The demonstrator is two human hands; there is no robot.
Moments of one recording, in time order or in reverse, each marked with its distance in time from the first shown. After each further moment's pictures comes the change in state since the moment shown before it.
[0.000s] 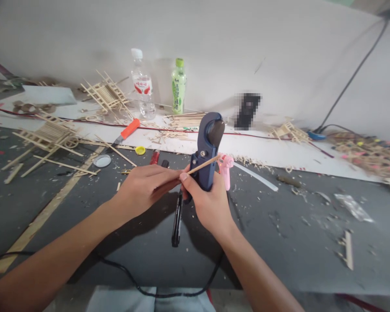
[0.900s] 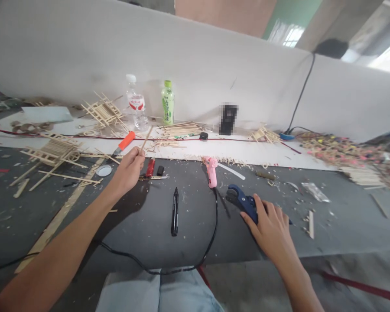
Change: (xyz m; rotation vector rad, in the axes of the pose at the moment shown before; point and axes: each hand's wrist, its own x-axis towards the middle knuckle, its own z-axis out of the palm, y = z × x) left_hand 0.019 -0.037 -0.031 0.009 0.234 -0.570; right_hand -0.109 0.067 -0.204 -1.728 0.184 -0.085
